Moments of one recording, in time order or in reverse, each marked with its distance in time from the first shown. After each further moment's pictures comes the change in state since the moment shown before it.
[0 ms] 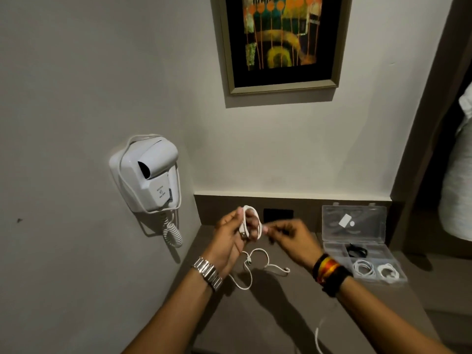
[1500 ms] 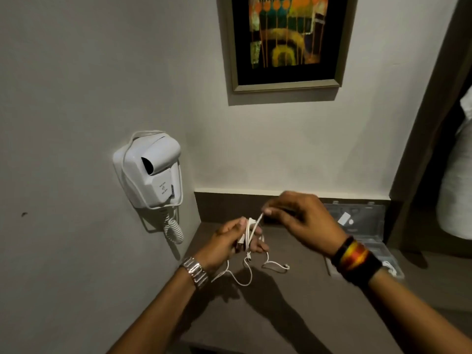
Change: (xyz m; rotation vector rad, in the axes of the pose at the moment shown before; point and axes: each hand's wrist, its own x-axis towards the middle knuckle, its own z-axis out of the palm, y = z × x) left_hand -0.024 0.015 -0.019 0.535 -0.114 -0.073; right_hand -0.008 -0.069 -0.031 -0.394 -0.001 -0.361
